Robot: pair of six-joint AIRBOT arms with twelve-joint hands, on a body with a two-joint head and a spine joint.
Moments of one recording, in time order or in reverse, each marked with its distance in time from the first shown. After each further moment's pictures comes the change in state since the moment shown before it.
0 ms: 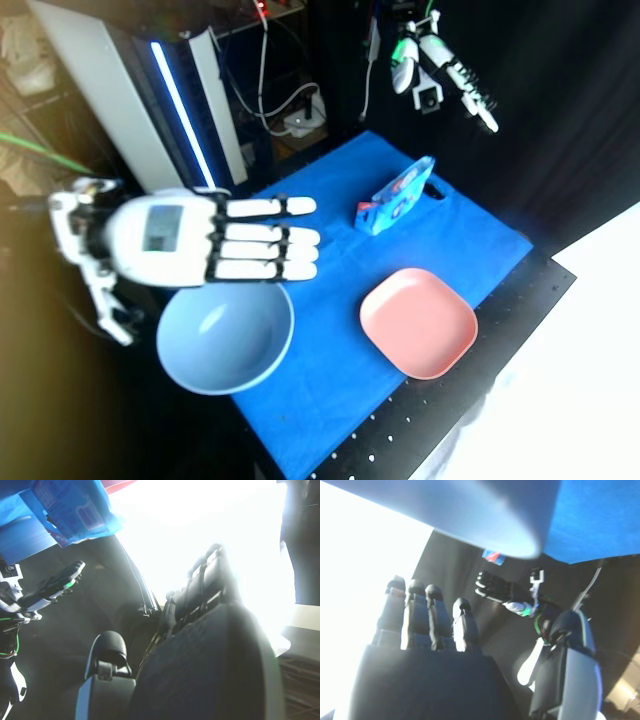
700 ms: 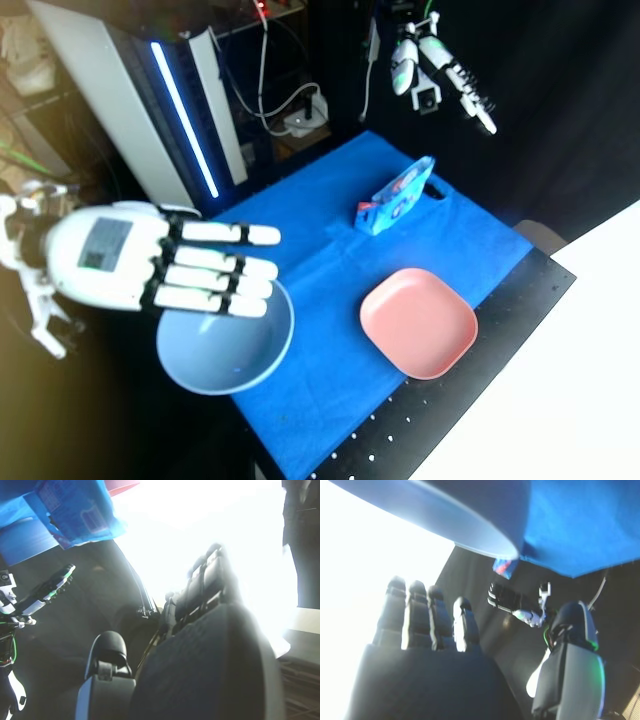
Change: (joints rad) left arm 0.005 -0.006 0.000 -0.003 0.000 -0.010; right arm -0.100 0.079 -0.030 0.104 -0.054 -0.087
